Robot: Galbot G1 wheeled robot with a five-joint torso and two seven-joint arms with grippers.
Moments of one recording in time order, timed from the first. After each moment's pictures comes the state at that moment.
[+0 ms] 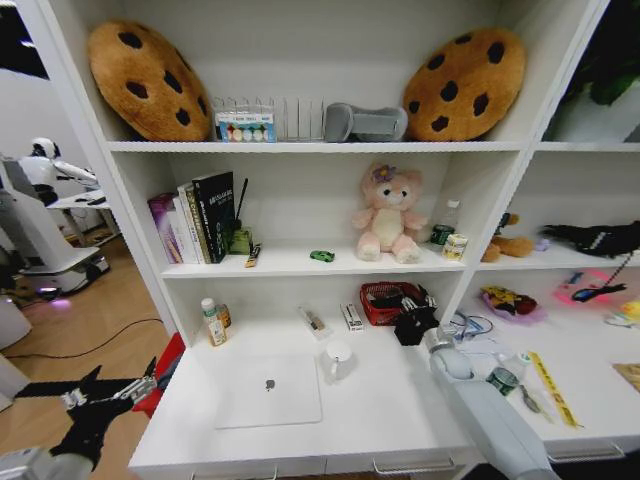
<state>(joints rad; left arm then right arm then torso) 2.07 -1.26 -1.08 -2.50 -0.58 0.21 -0.17 -0.93 1.00 0.34 1.33 0.48 0.37 0.03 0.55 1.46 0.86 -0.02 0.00</state>
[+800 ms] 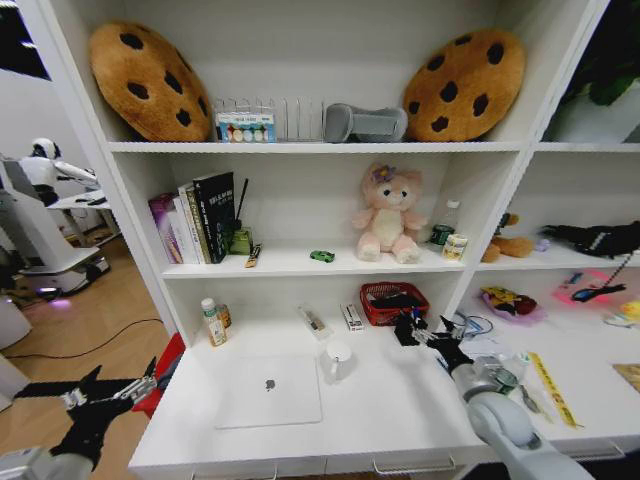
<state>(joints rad) 2.07 -1.26 -1.08 -2.50 -0.58 0.21 -0.17 -1.47 0.89 0.64 1.84 0.67 0.08 0.07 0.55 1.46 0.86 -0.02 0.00</state>
